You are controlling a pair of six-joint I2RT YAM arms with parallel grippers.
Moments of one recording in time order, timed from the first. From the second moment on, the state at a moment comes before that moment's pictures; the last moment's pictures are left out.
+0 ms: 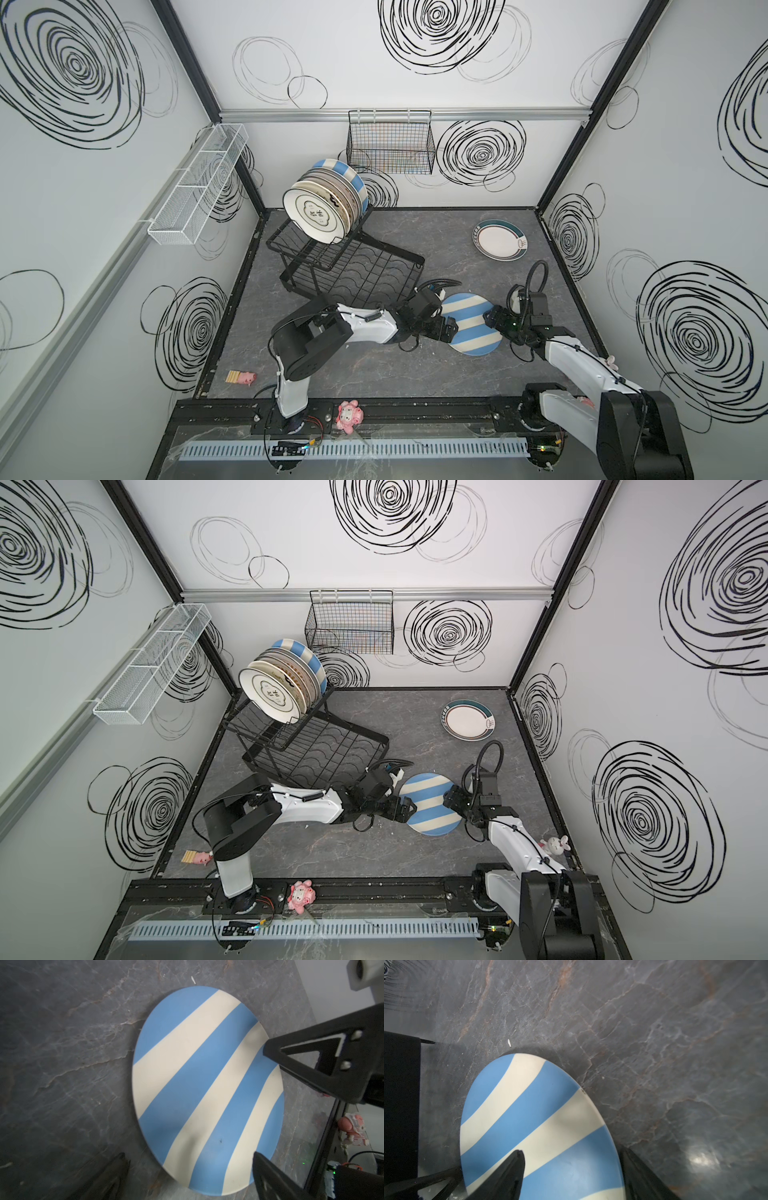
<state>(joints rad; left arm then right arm) -0.97 1.89 1.00 0.13 0.15 -0.64 0.02 1.05 0.34 -0.24 -0.23 0.59</state>
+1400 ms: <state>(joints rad) -0.97 1.95 1.06 0.14 0.19 -0.59 -0.11 0.75 0.31 -0.31 -0.53 0.61</state>
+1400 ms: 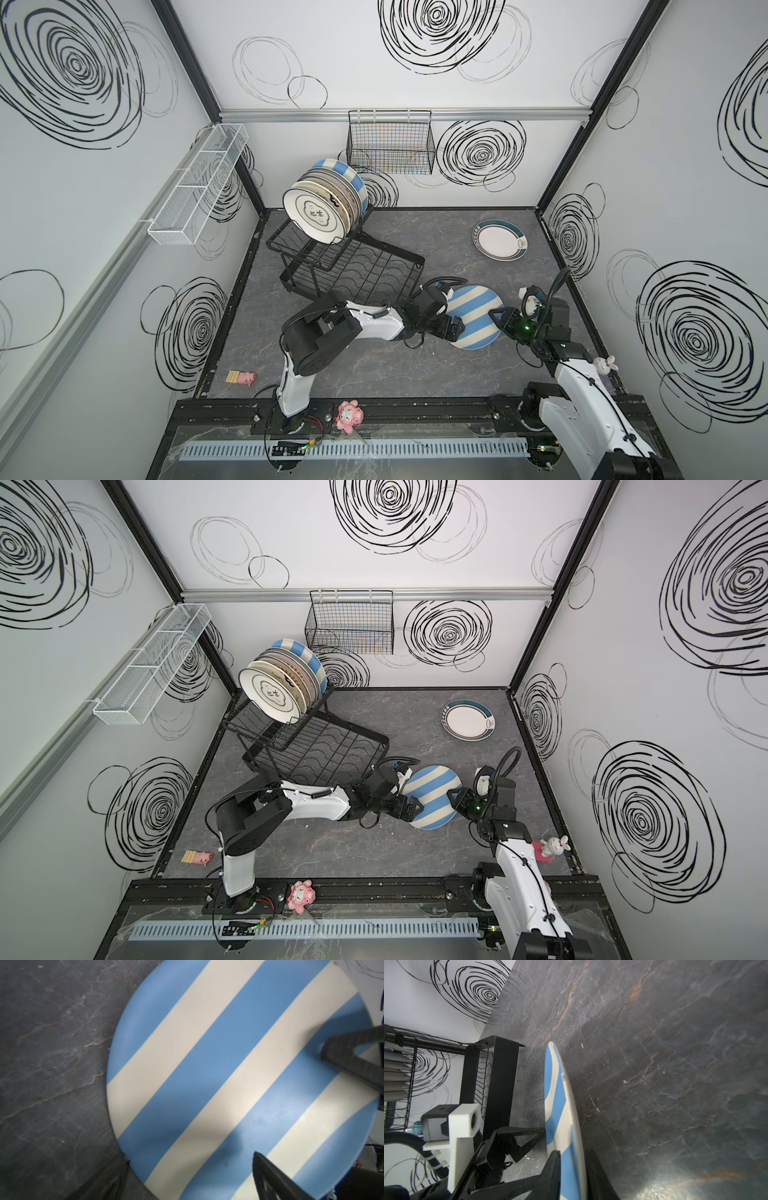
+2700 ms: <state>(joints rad) -0.30 0.83 1.03 -0.72 0.10 -0.48 0.54 1.11 1.25 -0.19 -0.25 0.28</state>
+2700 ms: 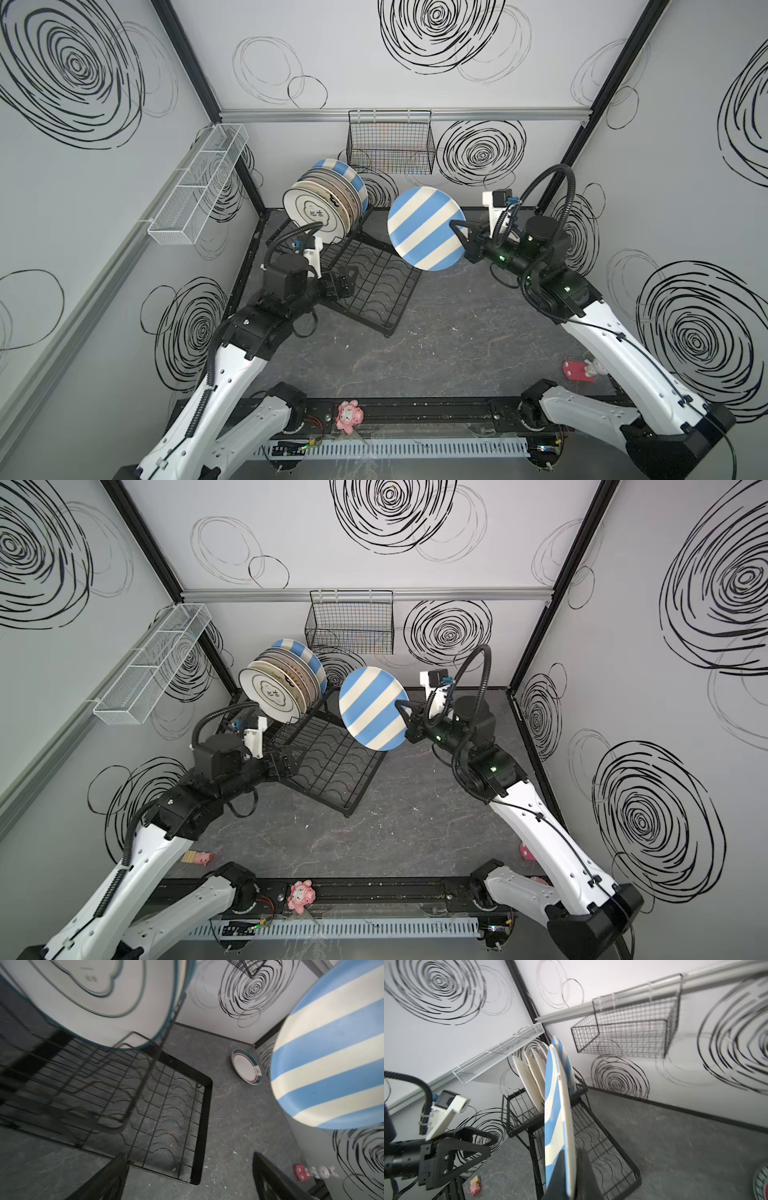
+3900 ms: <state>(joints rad) 0.25 0.77 0.78 -0.74 0.41 -0.38 0.89 1.78 1.80 0.02 -0.06 -0.24</state>
